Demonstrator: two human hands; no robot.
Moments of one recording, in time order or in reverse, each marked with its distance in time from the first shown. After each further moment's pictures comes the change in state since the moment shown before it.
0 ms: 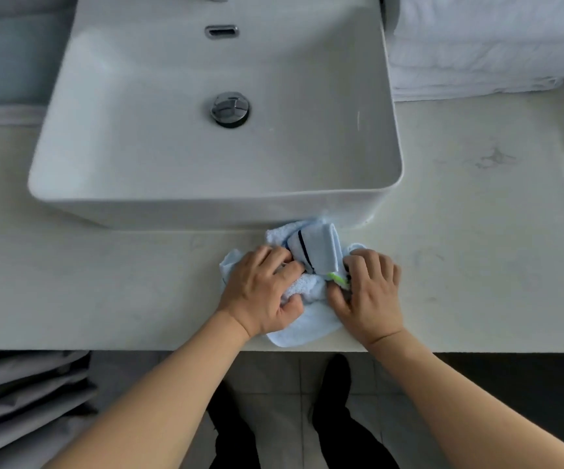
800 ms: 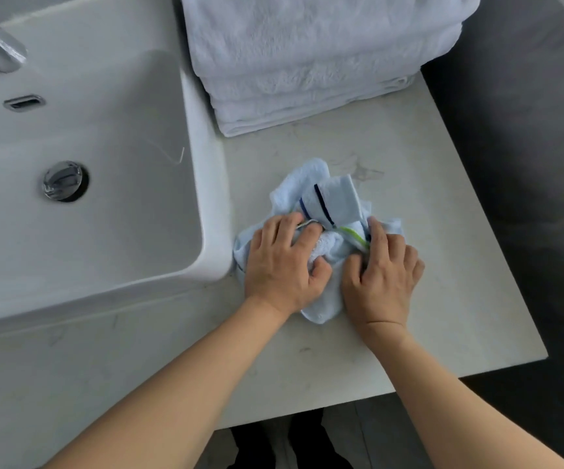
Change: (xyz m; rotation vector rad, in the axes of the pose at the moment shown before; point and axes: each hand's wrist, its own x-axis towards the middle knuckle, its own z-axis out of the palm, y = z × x) left_hand 0.209 0.162 0.055 0.057 0.067 -0.044; right_hand 0.056 0.174 -0.074 -0.036 0.193 0.566
